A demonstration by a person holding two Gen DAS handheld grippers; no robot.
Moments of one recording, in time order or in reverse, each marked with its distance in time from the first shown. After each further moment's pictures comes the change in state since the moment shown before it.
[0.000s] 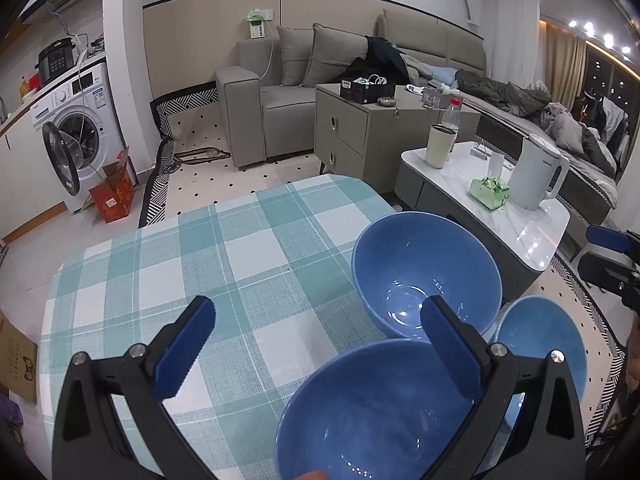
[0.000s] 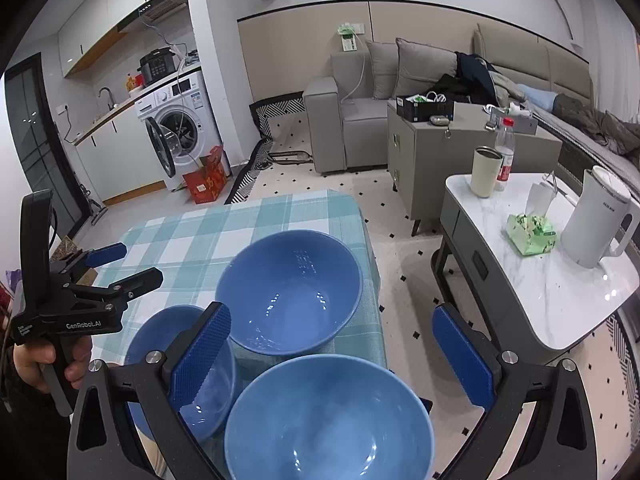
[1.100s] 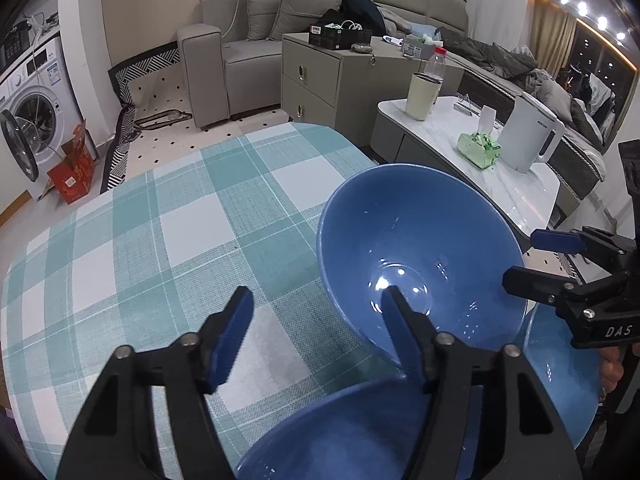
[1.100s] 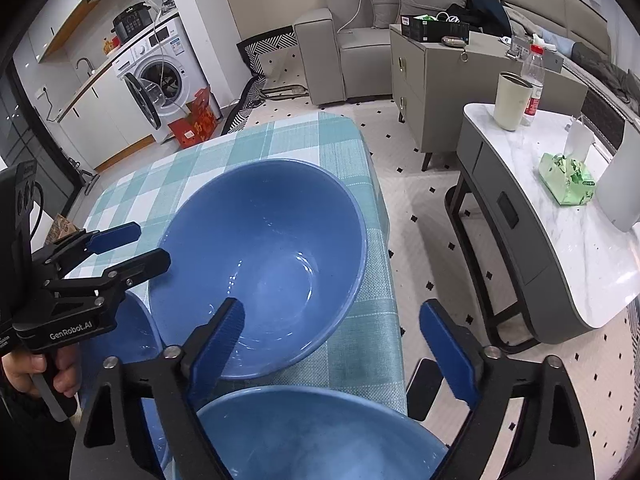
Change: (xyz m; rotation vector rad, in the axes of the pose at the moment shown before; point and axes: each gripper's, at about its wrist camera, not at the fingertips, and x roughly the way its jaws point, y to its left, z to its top) left arm 0.083 -0.018 0.003 0.032 0.172 -0.115; right arm 0.120 -0.017 -0.008 0.032 0.252 0.023
